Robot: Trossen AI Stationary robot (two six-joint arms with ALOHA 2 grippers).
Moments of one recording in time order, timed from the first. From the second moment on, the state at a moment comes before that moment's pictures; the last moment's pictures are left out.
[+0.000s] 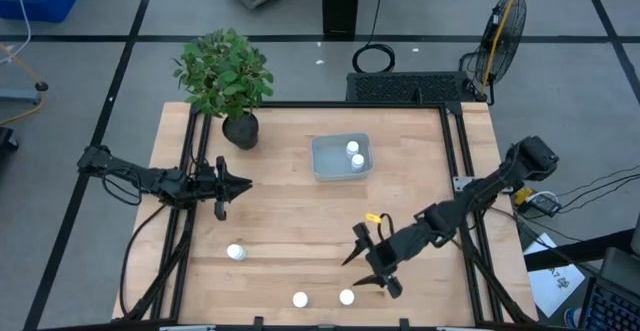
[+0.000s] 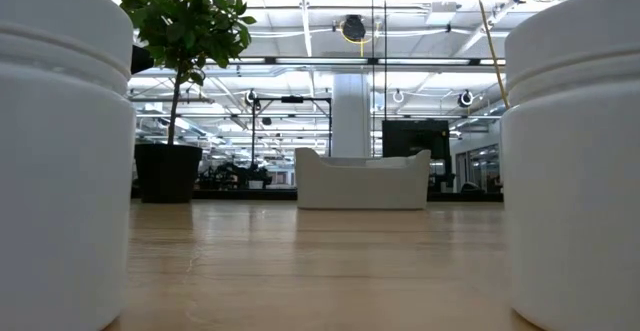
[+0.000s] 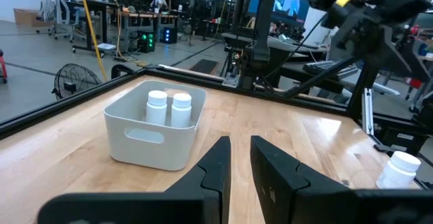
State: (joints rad) left arm -0.33 0.16 0.01 0.13 -0.45 -0.19; right arm 0.56 1.49 0.97 0.11 0.05 -0.05
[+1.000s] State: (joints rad) left arm -0.33 0.16 0.01 0.13 -0.45 -0.19; right arm 0.65 1.79 0.97 0.32 0.09 0.17
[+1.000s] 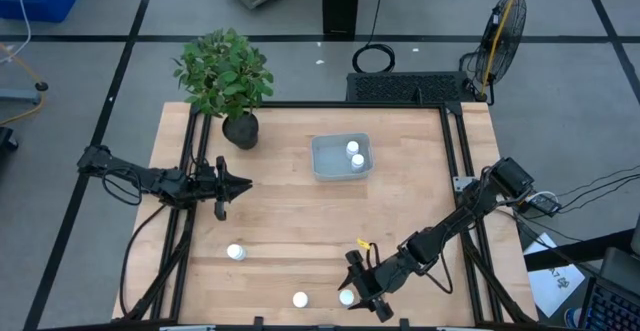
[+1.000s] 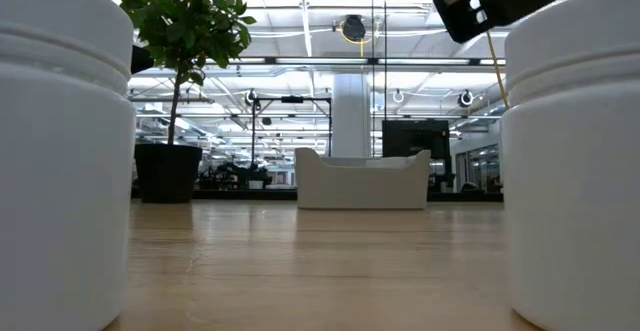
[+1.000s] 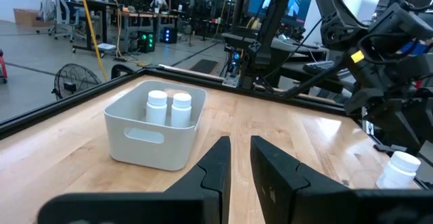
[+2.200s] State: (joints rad) left arm -0.33 0.16 0.01 0.13 -0.45 -0.19; right arm 0.67 1.83 0.89 0.39 0.16 0.20
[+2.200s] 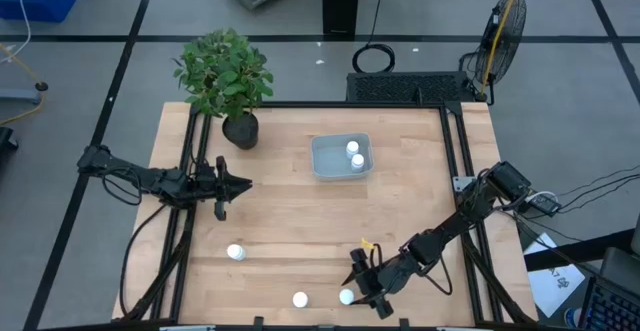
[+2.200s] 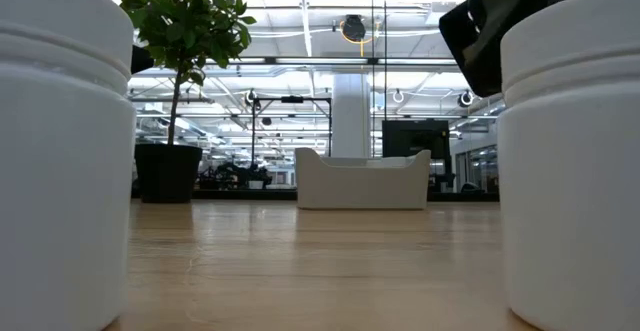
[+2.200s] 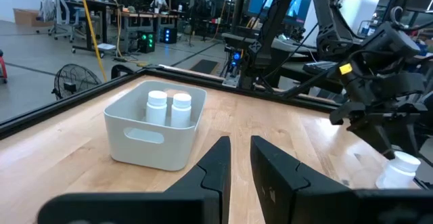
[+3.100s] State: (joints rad) left arm -0.33 0.16 0.01 0.13 -0.45 -0.19; right arm 0.68 1.91 0.88 0.57 0.15 0.25
